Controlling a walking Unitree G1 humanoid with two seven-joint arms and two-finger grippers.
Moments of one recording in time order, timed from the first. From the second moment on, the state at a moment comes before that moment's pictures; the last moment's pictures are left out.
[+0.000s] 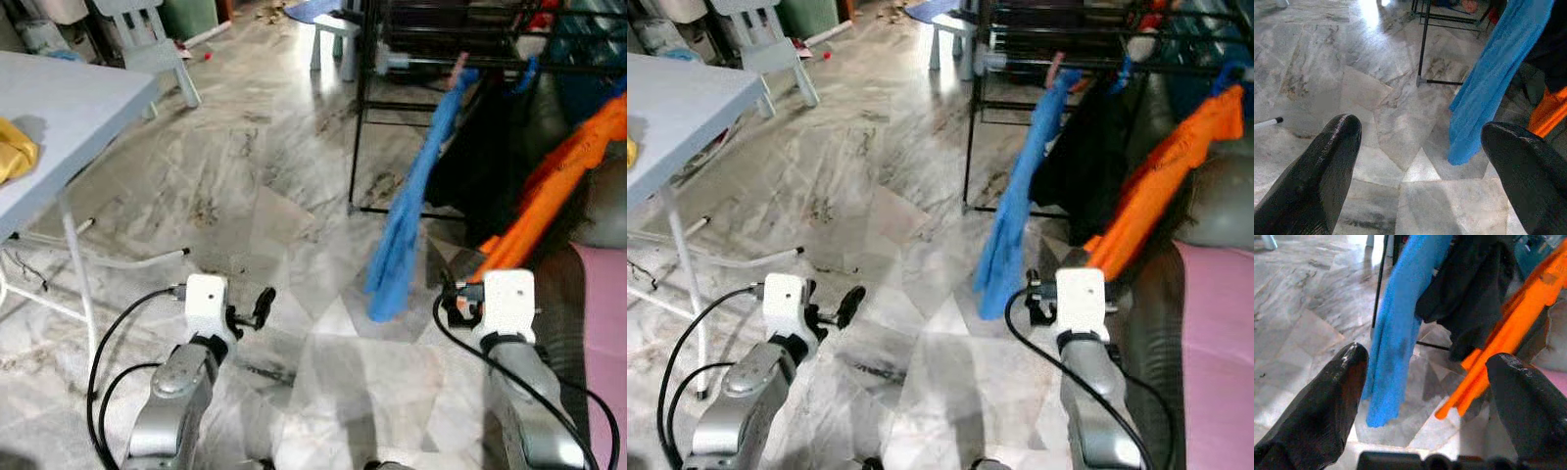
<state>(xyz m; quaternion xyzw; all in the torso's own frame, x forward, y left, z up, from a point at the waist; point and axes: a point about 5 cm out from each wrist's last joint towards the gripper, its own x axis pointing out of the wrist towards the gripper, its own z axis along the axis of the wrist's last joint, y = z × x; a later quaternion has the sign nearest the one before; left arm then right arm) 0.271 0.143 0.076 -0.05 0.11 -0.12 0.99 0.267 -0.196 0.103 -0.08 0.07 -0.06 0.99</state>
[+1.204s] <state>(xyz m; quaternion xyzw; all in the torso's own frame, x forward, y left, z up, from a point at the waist) 0.279 0.121 0.083 -0.06 0.09 -0.16 0.98 0.276 -0.172 0.099 -0.09 0.07 -0.02 0.99</state>
